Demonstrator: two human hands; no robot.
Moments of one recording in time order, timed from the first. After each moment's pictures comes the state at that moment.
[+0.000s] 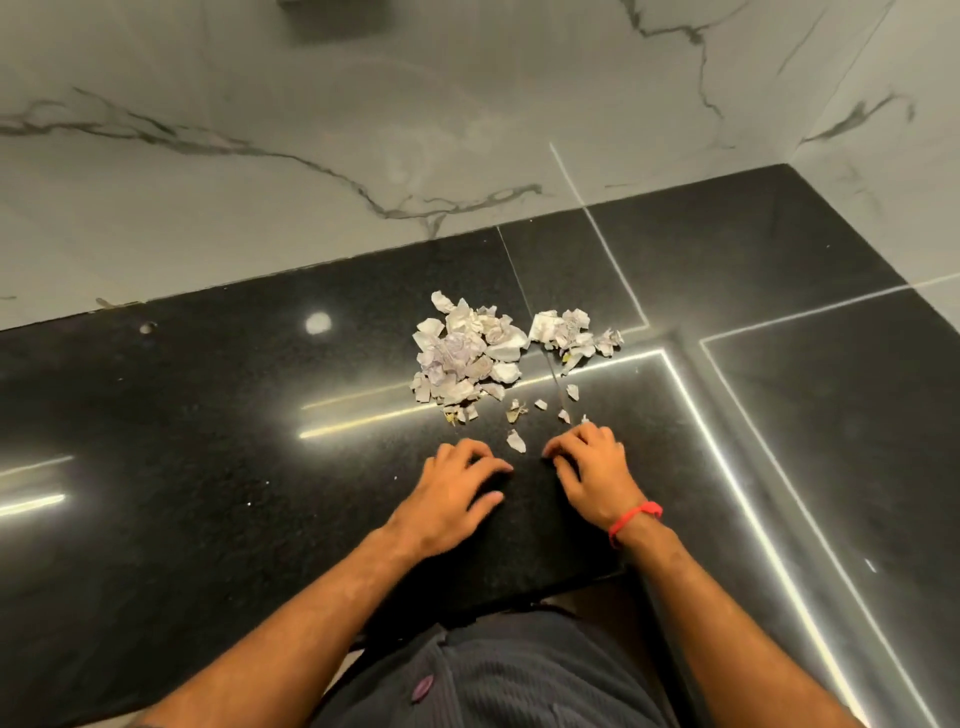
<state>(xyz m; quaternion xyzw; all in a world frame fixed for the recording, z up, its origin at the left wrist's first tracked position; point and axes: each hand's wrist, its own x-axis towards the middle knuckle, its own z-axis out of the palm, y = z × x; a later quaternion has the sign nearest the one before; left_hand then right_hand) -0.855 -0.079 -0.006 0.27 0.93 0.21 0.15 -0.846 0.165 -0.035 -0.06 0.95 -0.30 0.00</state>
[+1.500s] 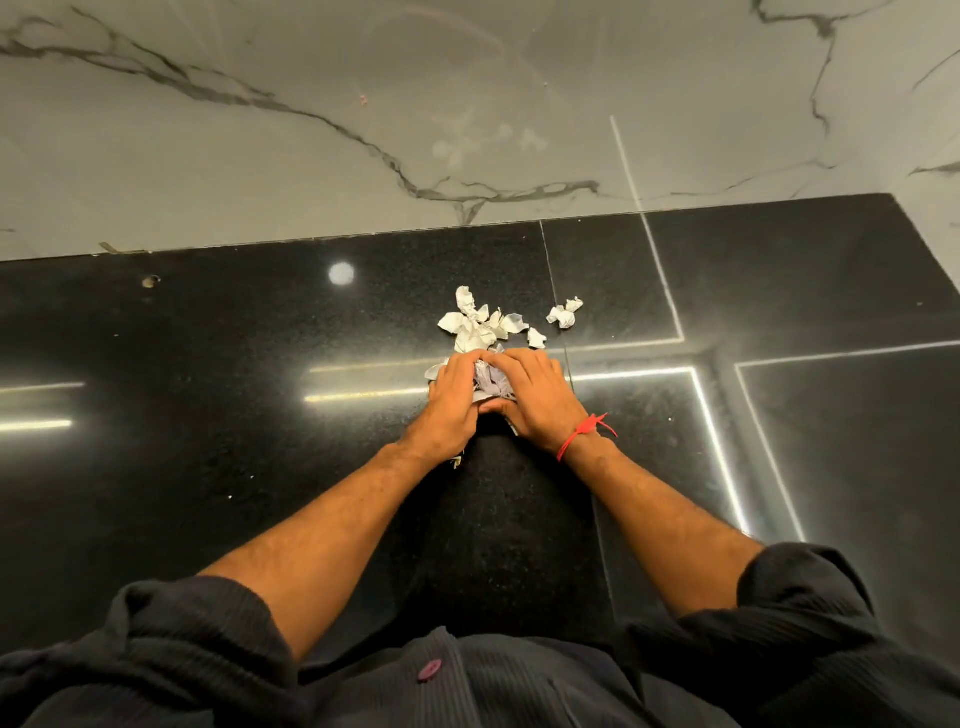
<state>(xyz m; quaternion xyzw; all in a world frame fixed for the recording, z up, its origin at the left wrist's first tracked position) -0.978 -0.062 -0.012 0.11 0.91 0.39 0.06 -1.002 0.111 -0.031 -0.29 0.91 -0.28 -0.06</state>
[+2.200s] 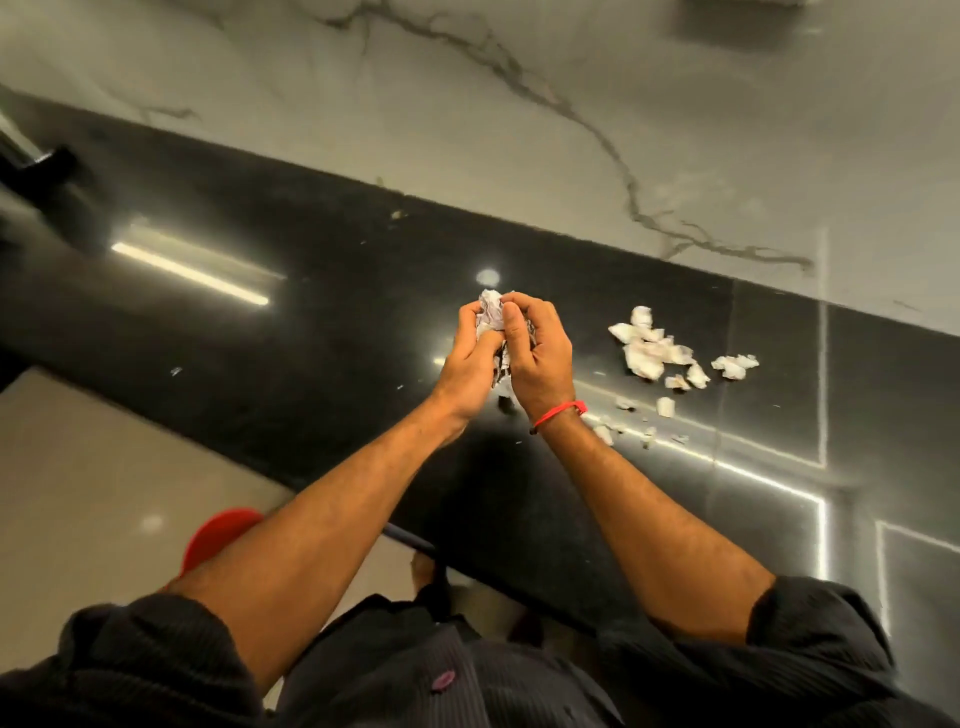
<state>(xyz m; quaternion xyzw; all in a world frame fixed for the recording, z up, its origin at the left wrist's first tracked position) -0.871 -0.149 0.100 -0.20 0.66 0.72 -0.12 -0.933 -0.075 0.068 -0.24 0.72 -0.65 -0.04</state>
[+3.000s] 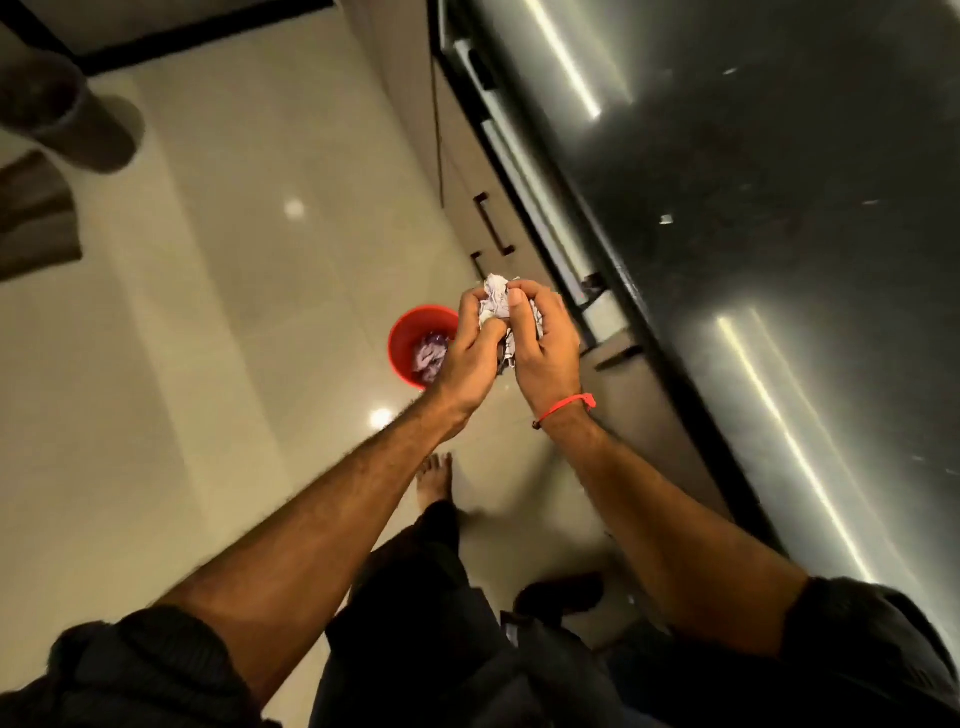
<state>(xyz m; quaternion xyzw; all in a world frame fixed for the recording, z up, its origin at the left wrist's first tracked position) -0.490 -0.480 -0.059 -0.48 0.42 0.70 -0.32 -0.580 -0.456 -0.054 -0.41 0.70 -0.50 0.30</state>
